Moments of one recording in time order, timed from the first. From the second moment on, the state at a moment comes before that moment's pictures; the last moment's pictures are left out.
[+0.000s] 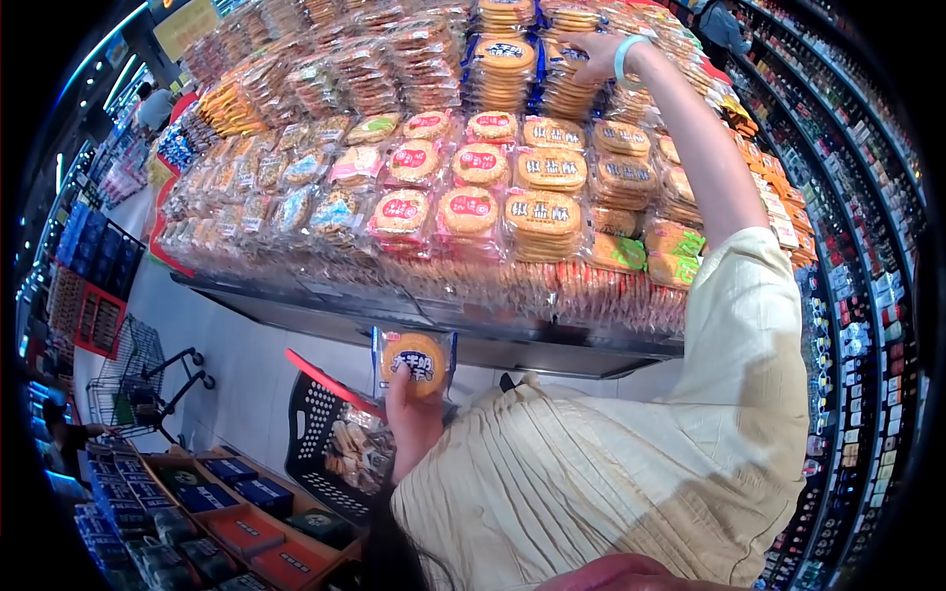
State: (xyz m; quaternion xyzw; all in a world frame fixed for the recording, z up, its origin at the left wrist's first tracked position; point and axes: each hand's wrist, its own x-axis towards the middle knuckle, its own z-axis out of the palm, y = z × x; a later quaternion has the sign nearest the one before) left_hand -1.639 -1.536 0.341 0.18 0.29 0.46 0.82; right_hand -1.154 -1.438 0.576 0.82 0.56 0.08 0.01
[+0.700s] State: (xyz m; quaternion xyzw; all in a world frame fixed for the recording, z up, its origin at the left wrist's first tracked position) left_hand -1.631 -1.530 0.364 0.20 0.05 0.47 0.86; right_hand -1.405 -1.514 0.519 0.38 0.91 0.09 -0.15
